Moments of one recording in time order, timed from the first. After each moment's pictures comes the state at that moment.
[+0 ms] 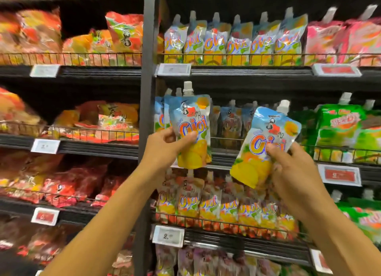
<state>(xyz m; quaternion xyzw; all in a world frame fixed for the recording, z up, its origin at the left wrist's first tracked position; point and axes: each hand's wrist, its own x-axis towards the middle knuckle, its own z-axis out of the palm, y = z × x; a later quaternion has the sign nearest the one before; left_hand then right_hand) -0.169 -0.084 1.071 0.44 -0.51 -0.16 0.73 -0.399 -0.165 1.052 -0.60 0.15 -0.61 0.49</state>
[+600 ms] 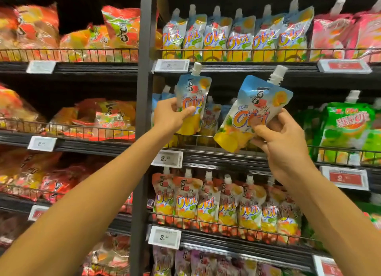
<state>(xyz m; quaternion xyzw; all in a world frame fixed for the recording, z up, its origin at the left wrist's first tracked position) -0.140 -0.161 1.134 0.53 -0.49 0.02 0.69 -0.377 -0.181 1.098 -0.63 0.10 -0.64 0.43</state>
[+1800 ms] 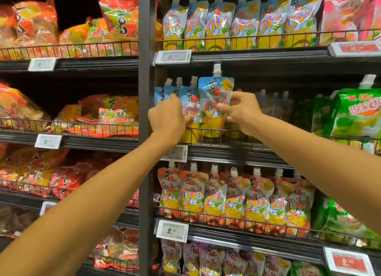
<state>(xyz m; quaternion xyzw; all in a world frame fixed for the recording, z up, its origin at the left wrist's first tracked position) -0.150 -0.147 1.120 0.75 -0.42 0.37 0.37 -0.297 -0.237 1.146 -0.73 0.25 -0.54 0.35</state>
